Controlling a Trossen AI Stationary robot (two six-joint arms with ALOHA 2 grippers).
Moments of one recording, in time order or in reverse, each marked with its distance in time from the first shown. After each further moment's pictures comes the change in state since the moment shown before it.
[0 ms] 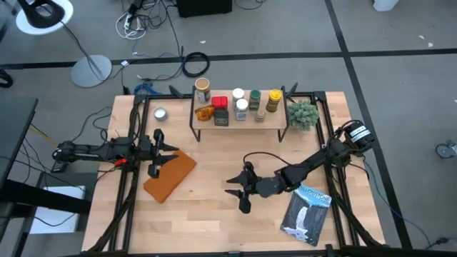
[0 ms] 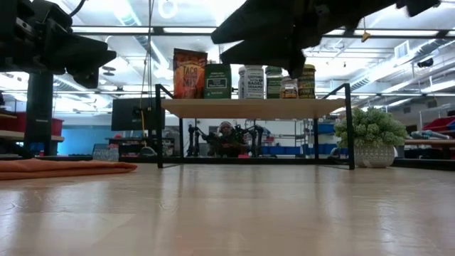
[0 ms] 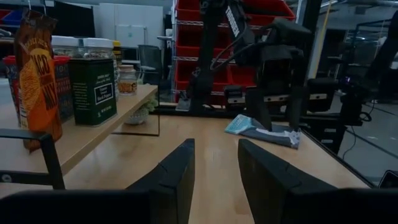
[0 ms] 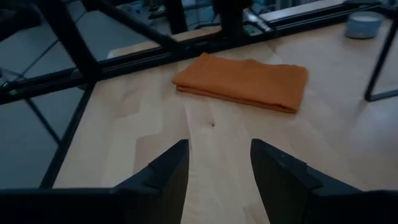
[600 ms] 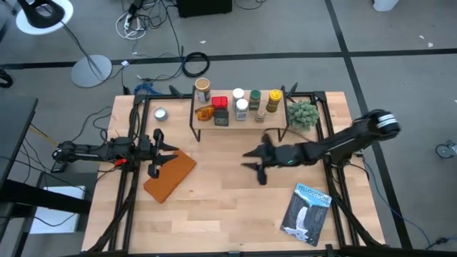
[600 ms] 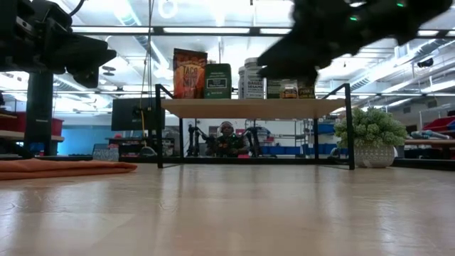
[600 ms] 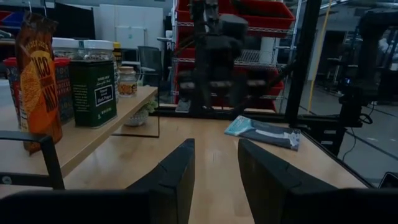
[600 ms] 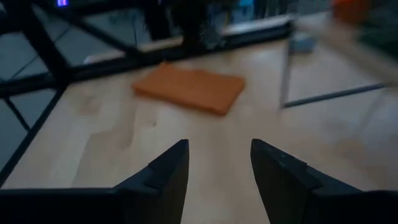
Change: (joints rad) left arm 0.000 0.000 0.000 0.007 0.000 0.000; right arm -0.222 -0.341 -0.318 0.034 -0.203 -0.136
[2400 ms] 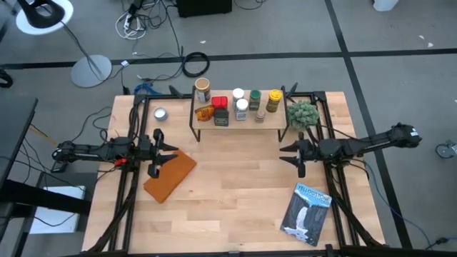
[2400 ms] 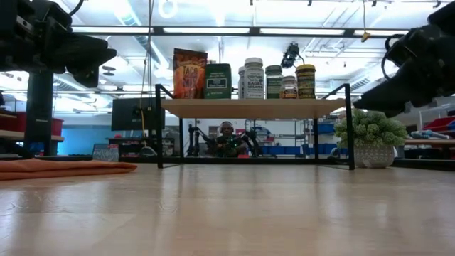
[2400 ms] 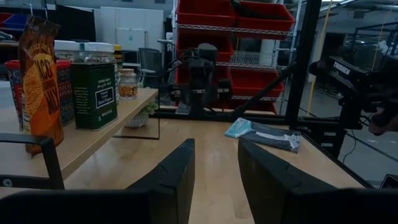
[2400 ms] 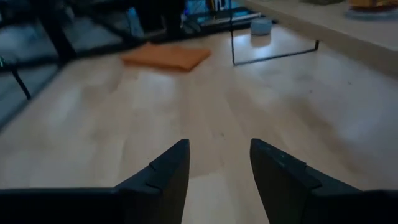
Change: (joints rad) left arm 0.000 0.000 0.000 0.008 -0.002 0.000; right arm -0.057 -1.108 -0.619 -0.422 -0.027 -0.048
